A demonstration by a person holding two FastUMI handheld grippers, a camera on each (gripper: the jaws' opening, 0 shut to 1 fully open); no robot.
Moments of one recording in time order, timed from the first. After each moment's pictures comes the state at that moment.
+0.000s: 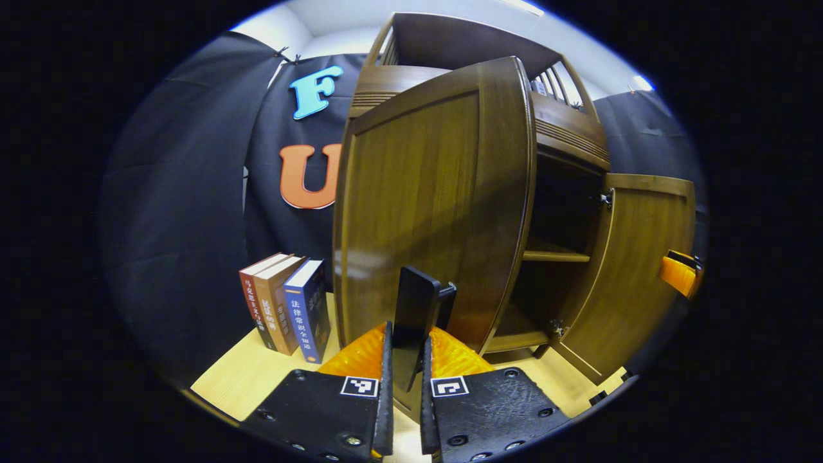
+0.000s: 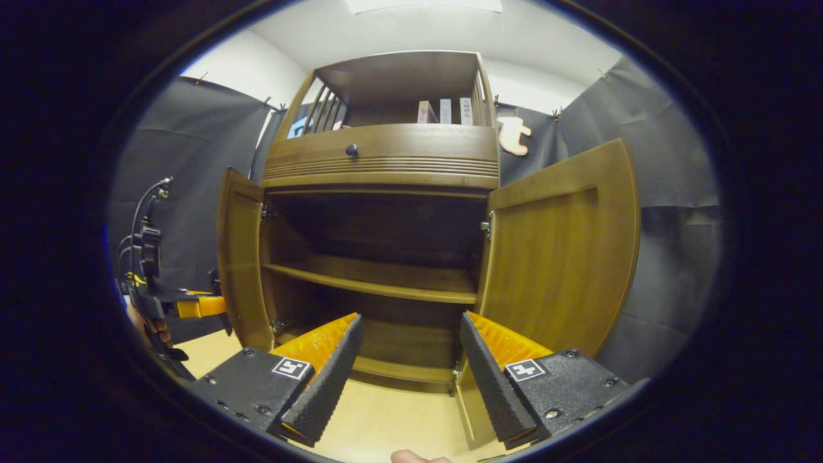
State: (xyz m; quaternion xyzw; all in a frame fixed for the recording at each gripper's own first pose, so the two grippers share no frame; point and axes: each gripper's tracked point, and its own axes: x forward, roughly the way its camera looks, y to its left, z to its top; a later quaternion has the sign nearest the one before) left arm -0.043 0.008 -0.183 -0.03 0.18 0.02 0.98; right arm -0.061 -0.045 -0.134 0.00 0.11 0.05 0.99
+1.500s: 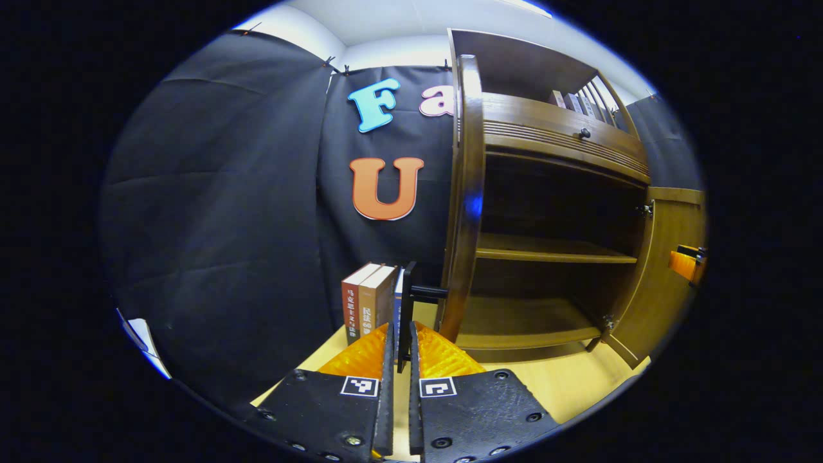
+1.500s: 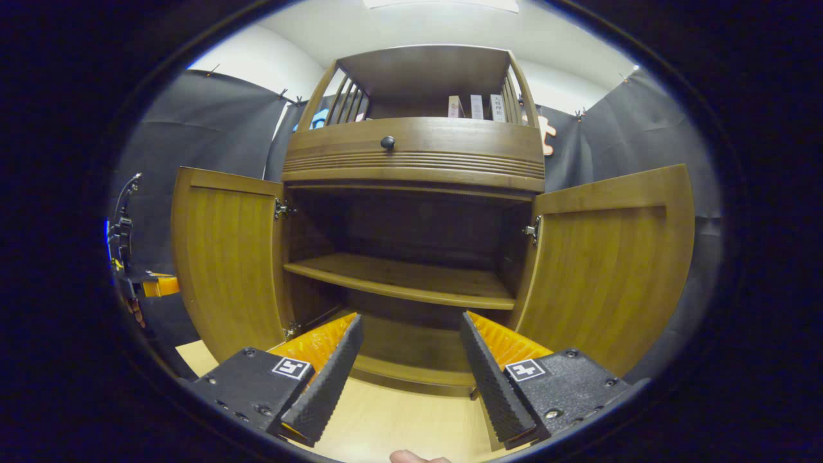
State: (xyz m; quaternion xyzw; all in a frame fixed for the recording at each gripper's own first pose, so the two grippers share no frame) left arm -0.107 0.157 -0.148 0.01 0.16 0.13 0.98; right arm -0.031 0.005 -0.120 -0.02 0.13 0.08 0.99
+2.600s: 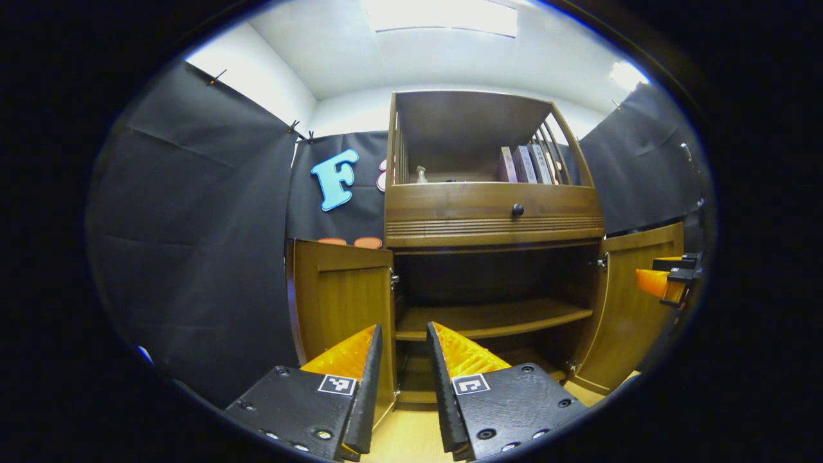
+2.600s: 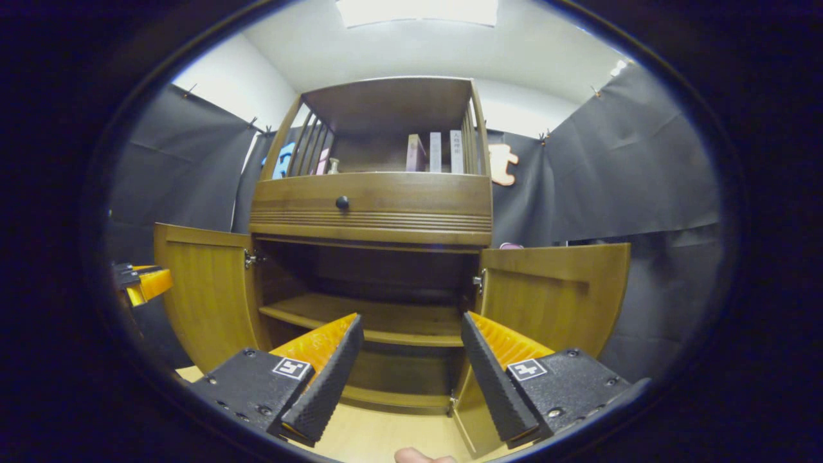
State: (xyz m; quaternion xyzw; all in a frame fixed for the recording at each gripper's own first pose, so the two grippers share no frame) left arm -0.076 0.028 -0.013 0.03 0.02 0.06 1.00; right arm -0.038 -0.044 -0.027 0.01 0.05 0.01 1.00
